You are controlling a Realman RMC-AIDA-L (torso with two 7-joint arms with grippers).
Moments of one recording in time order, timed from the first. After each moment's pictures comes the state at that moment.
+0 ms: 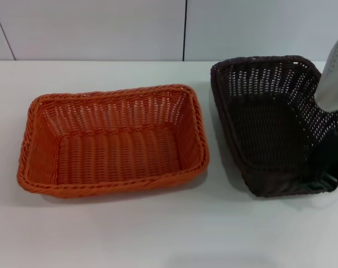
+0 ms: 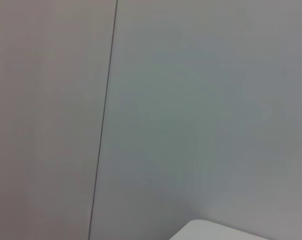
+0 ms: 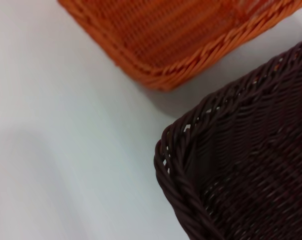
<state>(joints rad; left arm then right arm) -0.11 -2.06 -1.35 -0.55 2.22 0.91 0.11 0.57 2.08 -1.30 -1.61 -2.62 -1.82 2.29</state>
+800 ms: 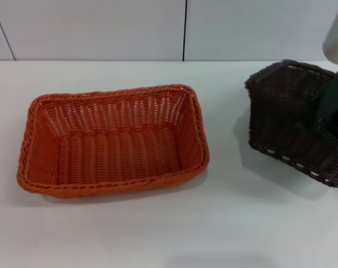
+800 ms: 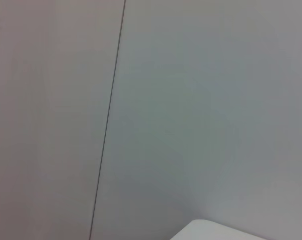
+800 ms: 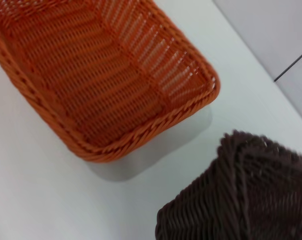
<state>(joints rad) -0.10 -2.06 -1.35 -0.54 2.23 0.91 0.07 0.59 2.07 -1.35 -1.96 -2.68 -1.86 2.43</state>
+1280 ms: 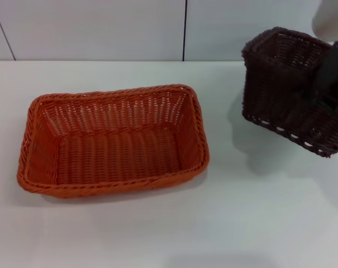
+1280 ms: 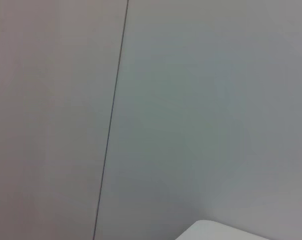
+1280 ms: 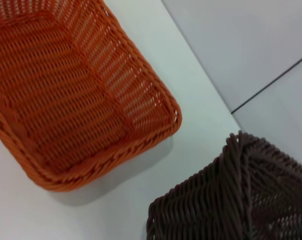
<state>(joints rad) -0.10 -2.06 -1.36 -0.54 2.23 0.91 0.07 0.66 2.07 -1.38 -2.02 -2.77 -1.86 2.45</state>
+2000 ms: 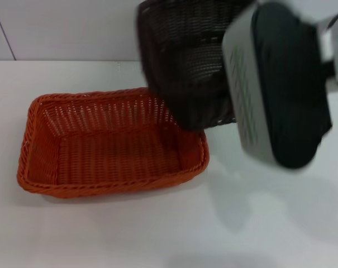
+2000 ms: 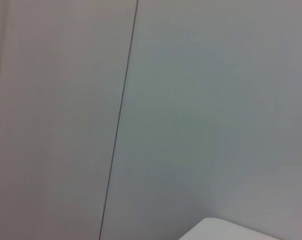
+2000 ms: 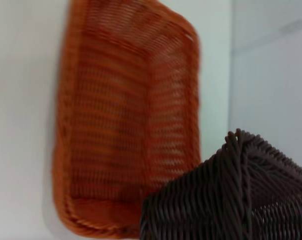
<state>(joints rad) -0.11 -2.06 -1.38 -0.52 2.23 0.91 0.05 0.65 2.08 -1.73 -2.05 -2.79 -1.62 2.00</state>
